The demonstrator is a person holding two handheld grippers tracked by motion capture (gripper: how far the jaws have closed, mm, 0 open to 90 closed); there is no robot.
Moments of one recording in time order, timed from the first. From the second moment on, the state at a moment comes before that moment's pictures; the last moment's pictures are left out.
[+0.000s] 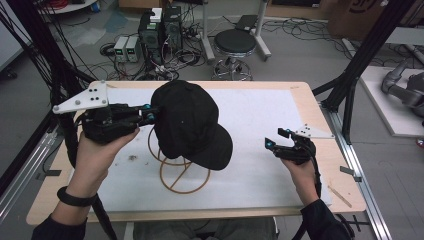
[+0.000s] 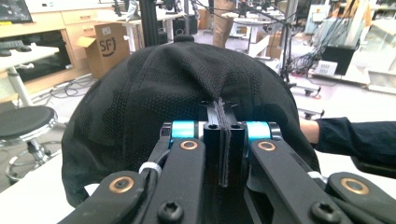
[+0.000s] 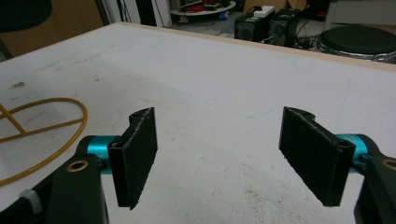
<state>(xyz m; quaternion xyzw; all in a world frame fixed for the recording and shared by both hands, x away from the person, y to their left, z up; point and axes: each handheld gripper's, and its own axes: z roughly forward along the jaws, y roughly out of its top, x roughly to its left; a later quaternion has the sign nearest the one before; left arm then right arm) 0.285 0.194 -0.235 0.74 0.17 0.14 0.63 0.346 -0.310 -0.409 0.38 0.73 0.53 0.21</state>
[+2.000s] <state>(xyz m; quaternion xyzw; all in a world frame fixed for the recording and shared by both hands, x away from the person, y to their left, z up) 0.332 0.299 -0.417 0.71 0.34 0.23 0.57 0.352 -0.310 -0.411 0.38 0.73 0.53 0.21</state>
